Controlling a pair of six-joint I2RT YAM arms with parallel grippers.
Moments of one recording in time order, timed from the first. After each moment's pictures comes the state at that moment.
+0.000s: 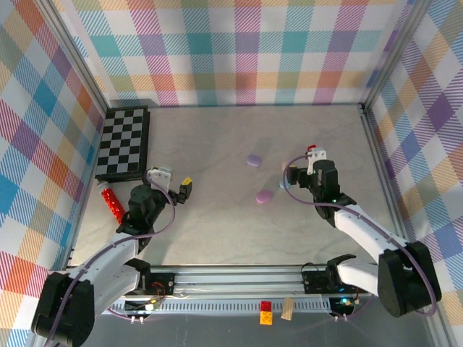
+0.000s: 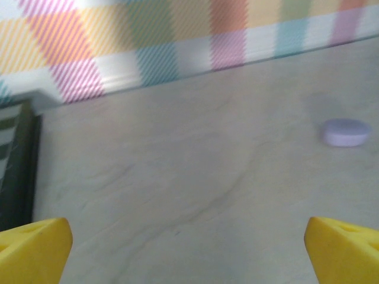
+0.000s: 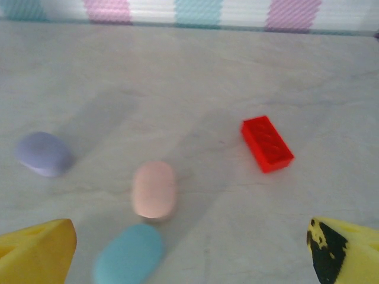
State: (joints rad) left arm -0.26 0.94 0.24 0.46 -0.02 0.08; right arm 0.28 1.16 0.50 0.17 0.21 0.06
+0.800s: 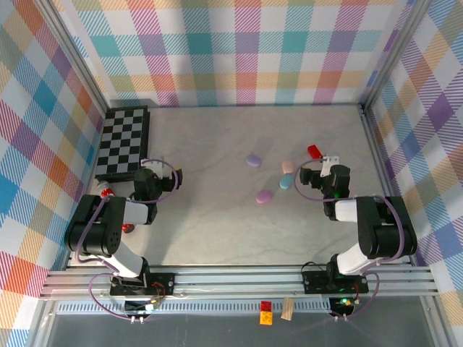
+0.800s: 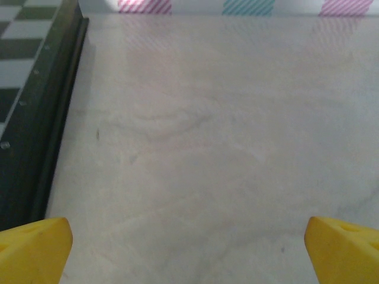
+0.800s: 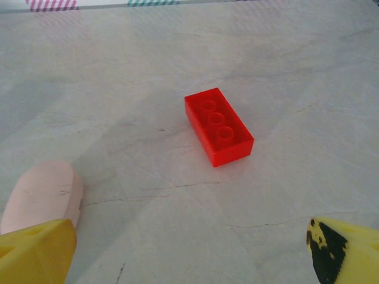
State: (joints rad) left arm -0.07 1.58 0.41 0.80 0.00 -0.05; right arm 0.02 1.53 0.40 0.69 -0.05 0.03
